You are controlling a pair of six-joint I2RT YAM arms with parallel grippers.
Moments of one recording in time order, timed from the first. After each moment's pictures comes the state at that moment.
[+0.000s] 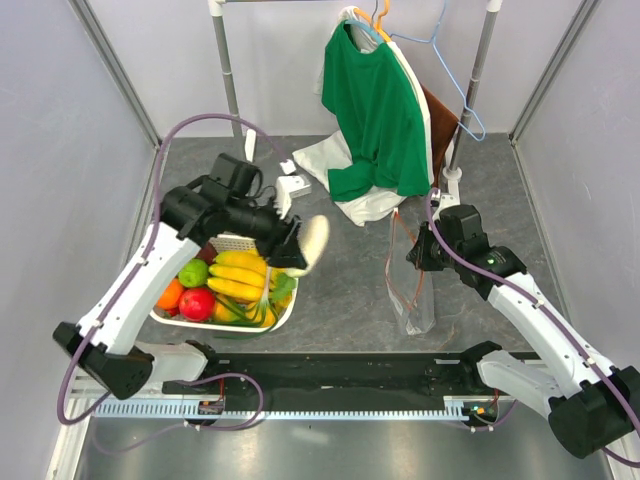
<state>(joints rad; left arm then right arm) -0.54 1.26 1.52 -1.17 0.62 0.26 0.40 0.99 0.83 -0.59 -0.08 0.40</state>
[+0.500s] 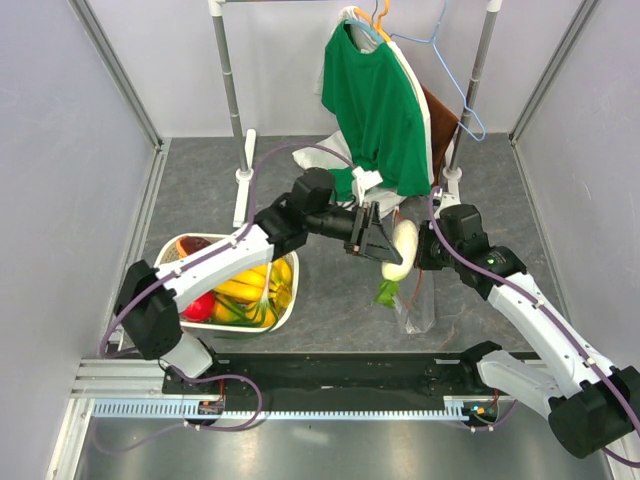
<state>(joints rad) -0.82 1.54 1.28 -0.08 0.85 -0.79 0.40 0.99 0.83 -0.58 -0.09 0.44</state>
